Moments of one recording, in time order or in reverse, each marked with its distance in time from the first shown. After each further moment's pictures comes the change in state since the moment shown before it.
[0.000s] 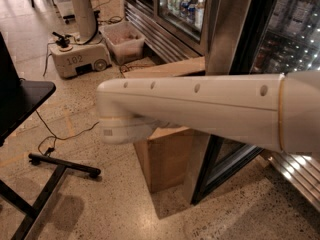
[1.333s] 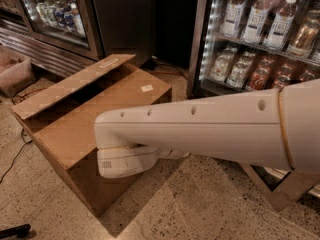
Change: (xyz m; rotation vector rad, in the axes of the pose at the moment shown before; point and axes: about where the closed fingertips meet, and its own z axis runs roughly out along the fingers) arm 0.011 -0.078 -0.018 0.070 0.023 0.000
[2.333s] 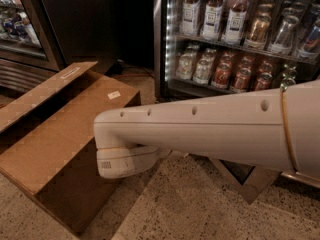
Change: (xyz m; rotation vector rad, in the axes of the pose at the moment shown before) arm 0.000 0.000 0.000 0.000 0.000 0.000
